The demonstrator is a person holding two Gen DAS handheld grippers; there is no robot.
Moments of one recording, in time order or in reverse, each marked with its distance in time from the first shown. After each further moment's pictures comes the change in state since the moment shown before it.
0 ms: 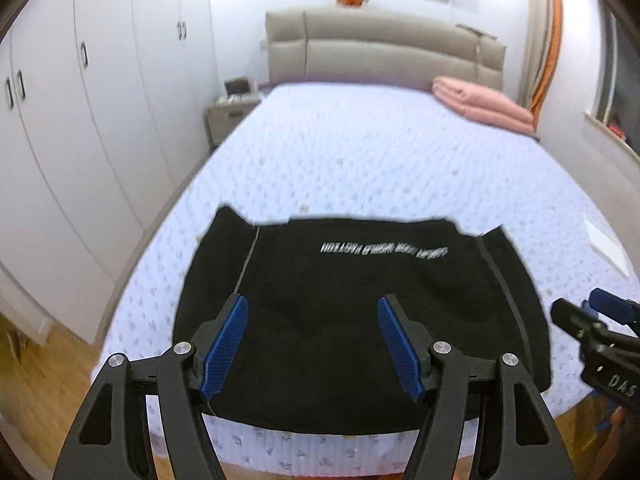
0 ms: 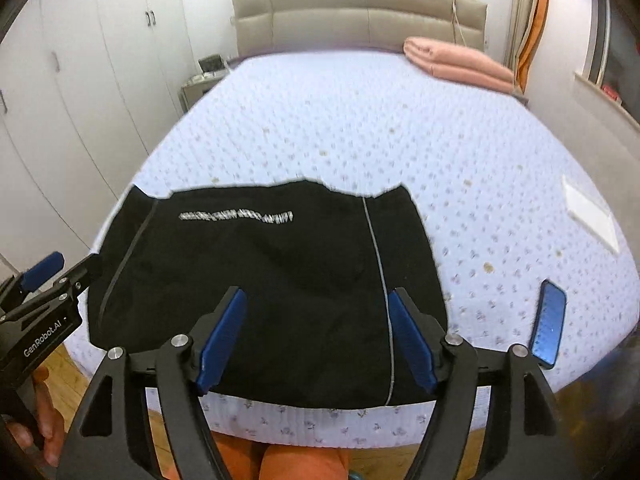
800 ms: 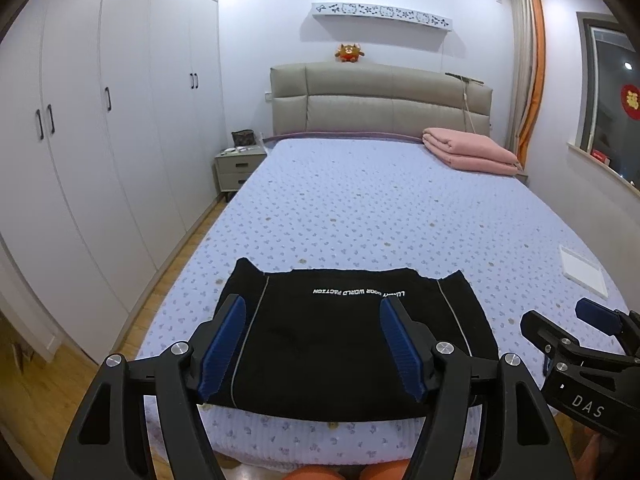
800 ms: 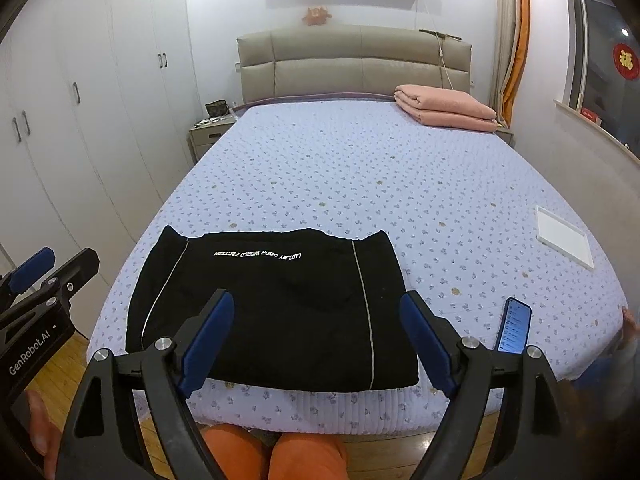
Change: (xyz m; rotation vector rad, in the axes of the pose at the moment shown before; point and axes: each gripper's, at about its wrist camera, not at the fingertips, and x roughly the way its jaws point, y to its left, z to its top) left arm -0.125 -0.016 0.006 -0.021 -0.163 0.013; right arm -0.125 0.010 -0.007 0.004 -0.156 -0.009
